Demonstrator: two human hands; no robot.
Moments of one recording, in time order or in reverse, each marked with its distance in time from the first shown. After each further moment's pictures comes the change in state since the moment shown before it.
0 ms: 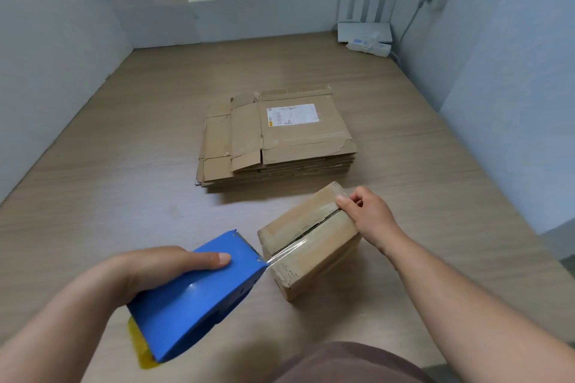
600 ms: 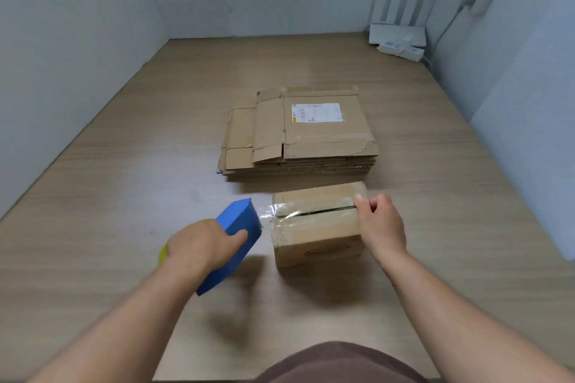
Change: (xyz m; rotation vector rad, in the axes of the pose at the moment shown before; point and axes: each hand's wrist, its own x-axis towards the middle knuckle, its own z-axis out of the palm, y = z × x) left_hand 0.076 0.003 0.036 0.468 0.853 0.016; right_hand -0.015 -0.010 0.018 -0.043 0.173 0.105
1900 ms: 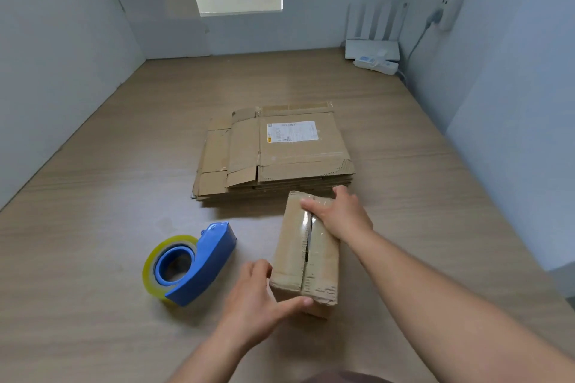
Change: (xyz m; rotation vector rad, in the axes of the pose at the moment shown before) left_hand -0.052 0.078 0.047 -0.622 -0.174 0.378; right_hand 0.048 -0.041 -0.005 -0.195 -0.252 0.028
